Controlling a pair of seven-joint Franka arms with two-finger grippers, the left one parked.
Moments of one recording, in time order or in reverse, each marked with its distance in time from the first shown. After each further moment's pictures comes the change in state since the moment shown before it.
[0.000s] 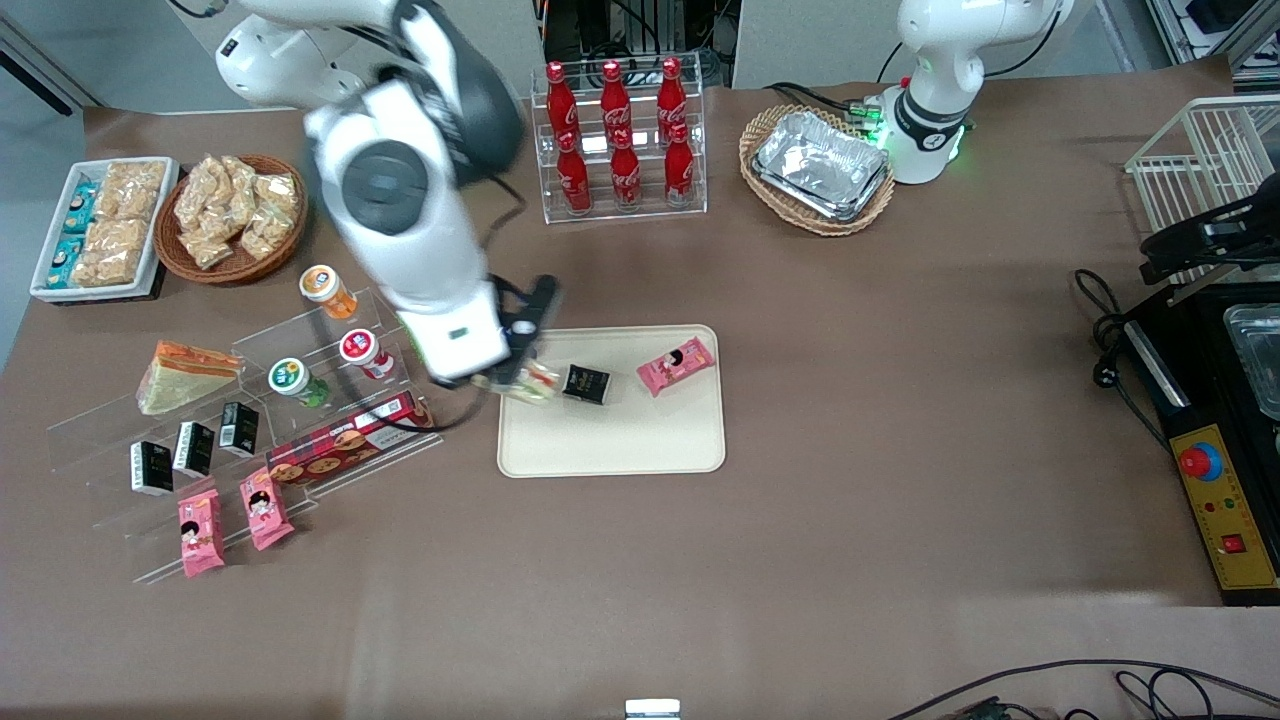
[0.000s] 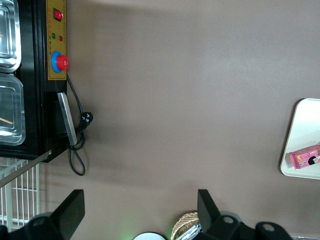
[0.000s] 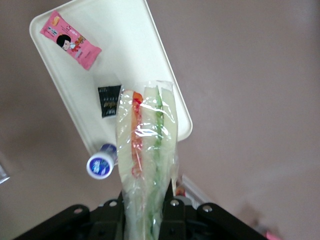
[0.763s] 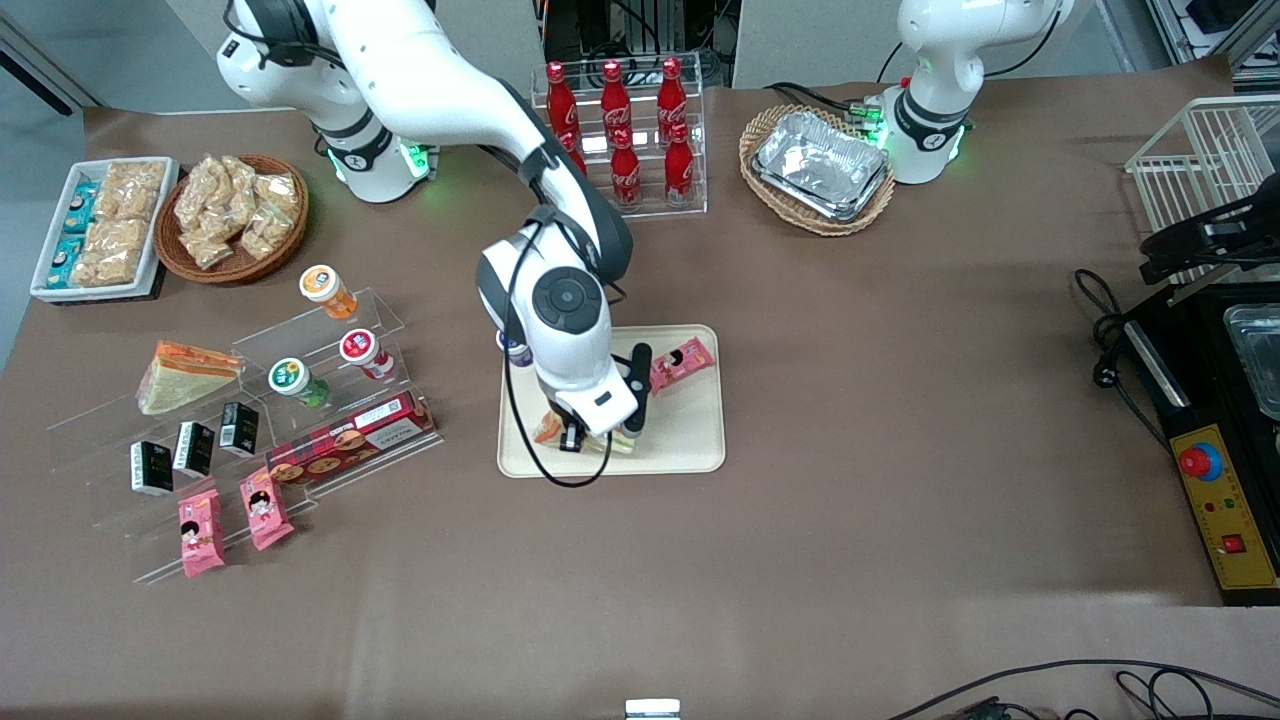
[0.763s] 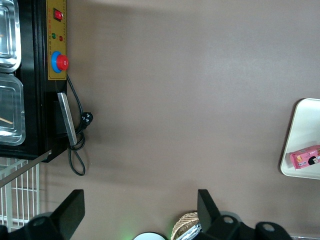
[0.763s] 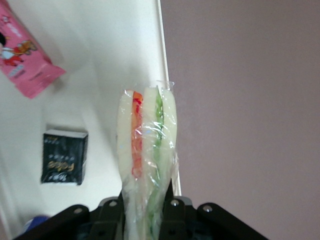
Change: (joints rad) arm 0.017 0.306 0.075 -0.019 0.000 0.388 -0.143
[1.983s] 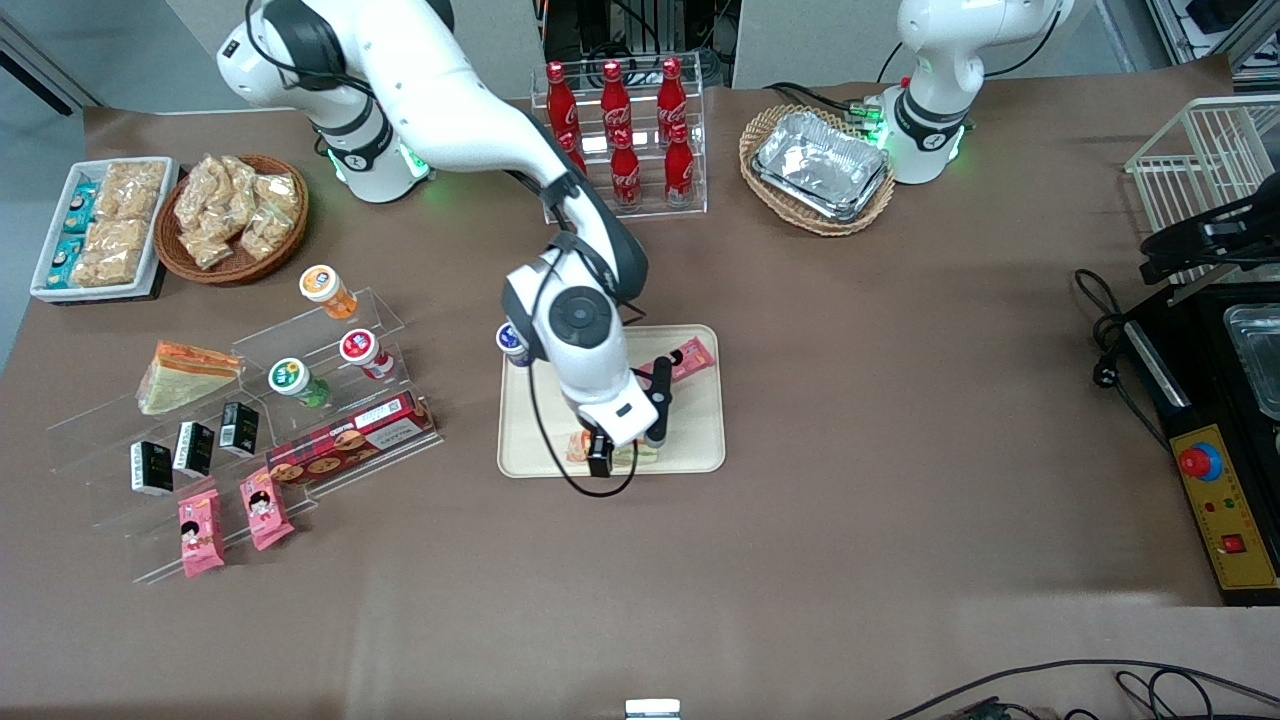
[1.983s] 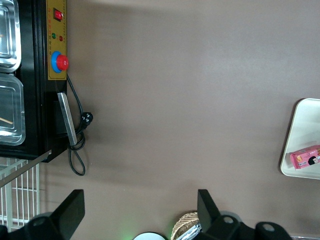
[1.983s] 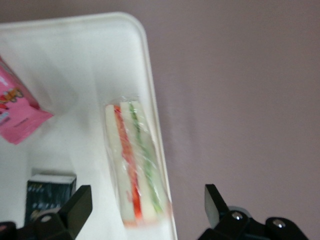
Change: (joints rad) arm -0.011 0.060 0.012 0.029 0.108 0.123 -0.017
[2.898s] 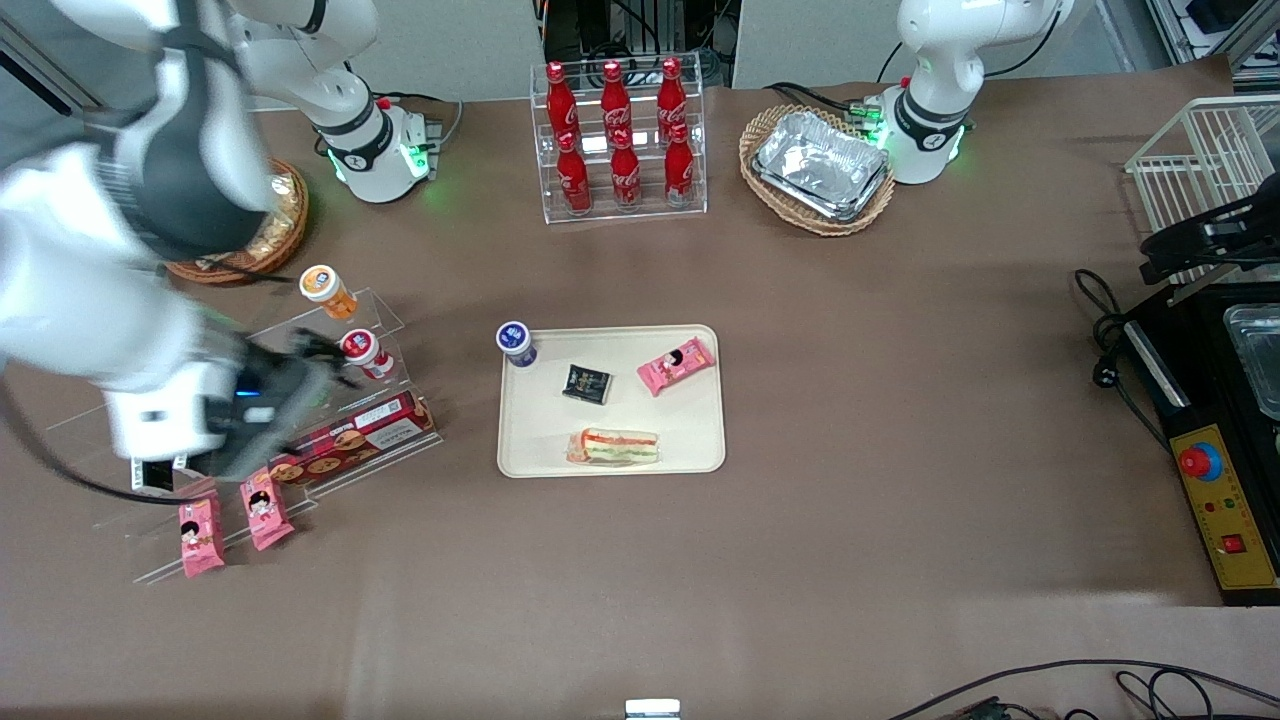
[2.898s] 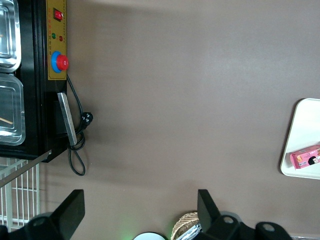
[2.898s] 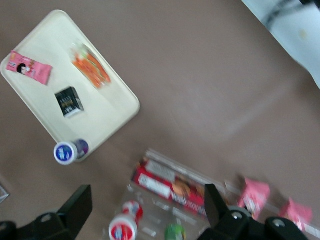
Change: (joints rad) arm -0.431 -0.457 -0.048 -0.004 0.048 -0.546 0.095
